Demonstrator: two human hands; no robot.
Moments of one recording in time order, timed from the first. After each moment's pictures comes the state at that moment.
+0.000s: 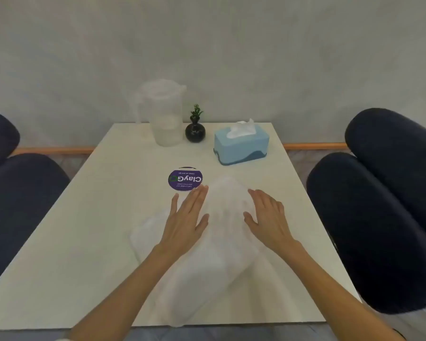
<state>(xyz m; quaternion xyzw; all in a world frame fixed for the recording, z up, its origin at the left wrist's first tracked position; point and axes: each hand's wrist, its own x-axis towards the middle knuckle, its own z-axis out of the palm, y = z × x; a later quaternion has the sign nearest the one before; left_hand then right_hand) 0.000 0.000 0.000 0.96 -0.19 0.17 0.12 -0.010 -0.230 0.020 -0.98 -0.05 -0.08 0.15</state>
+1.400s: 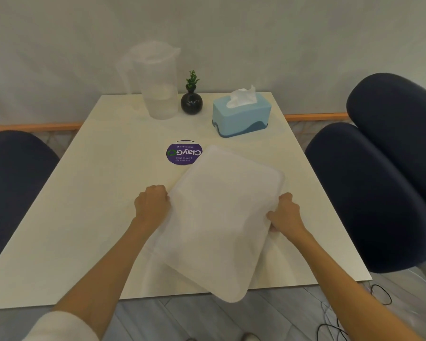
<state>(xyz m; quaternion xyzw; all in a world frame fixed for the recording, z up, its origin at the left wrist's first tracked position) 0.018 0.066 -0.016 0.99 0.05 -0.01 0.11 -0.047 -0.231 0.011 -0.87 0.26 0.09 0.41</state>
